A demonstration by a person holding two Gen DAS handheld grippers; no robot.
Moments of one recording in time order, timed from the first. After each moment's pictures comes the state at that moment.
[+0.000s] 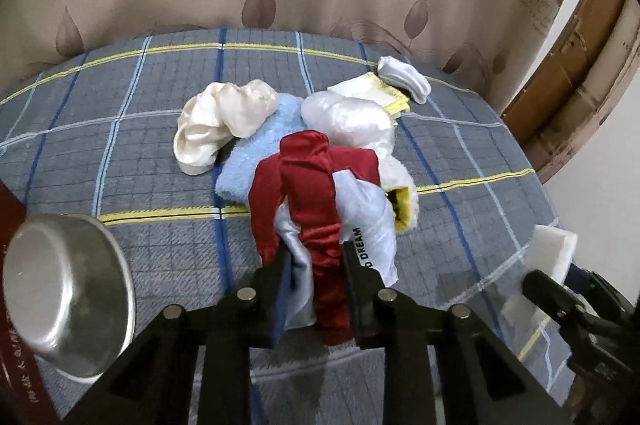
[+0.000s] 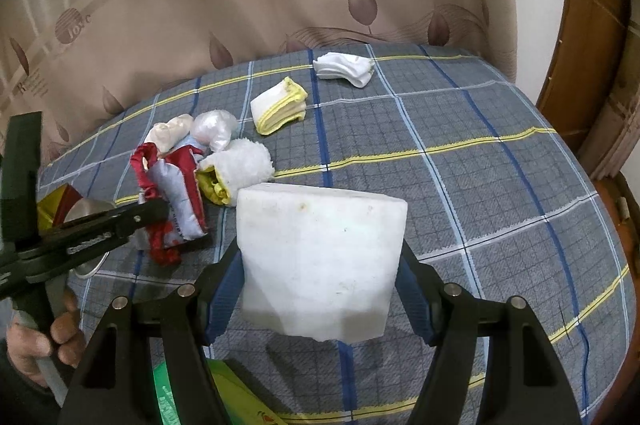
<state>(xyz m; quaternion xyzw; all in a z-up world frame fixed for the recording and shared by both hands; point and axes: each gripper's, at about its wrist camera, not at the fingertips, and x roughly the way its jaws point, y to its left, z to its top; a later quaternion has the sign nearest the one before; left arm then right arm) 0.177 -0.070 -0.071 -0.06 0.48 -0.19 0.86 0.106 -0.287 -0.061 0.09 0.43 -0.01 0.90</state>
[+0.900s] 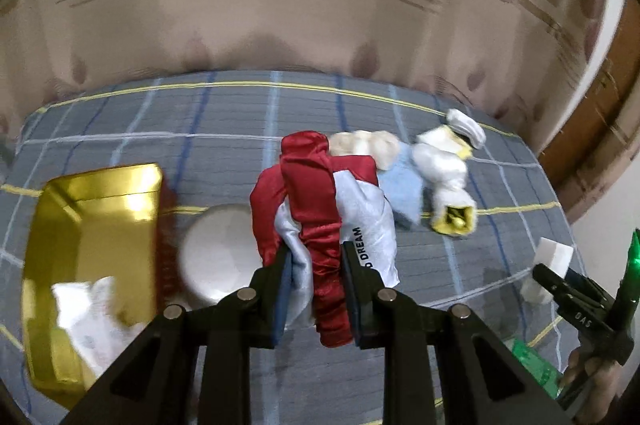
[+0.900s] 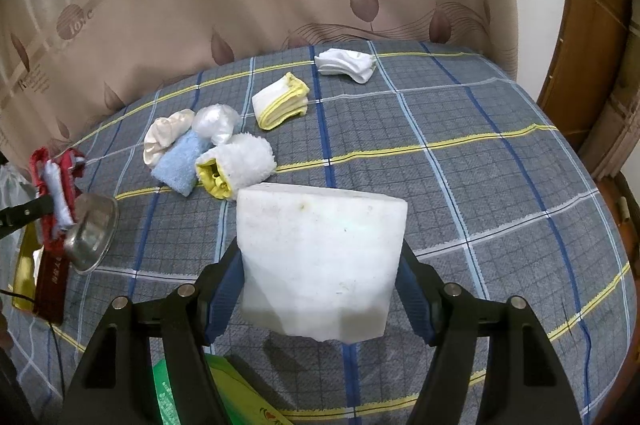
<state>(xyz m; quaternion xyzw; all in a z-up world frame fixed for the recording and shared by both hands) 0.134 0.044 -0.010 -0.07 0.45 -0.08 0.89 0.102 -0.283 -0.062 0.09 0.43 -0.01 0.90</state>
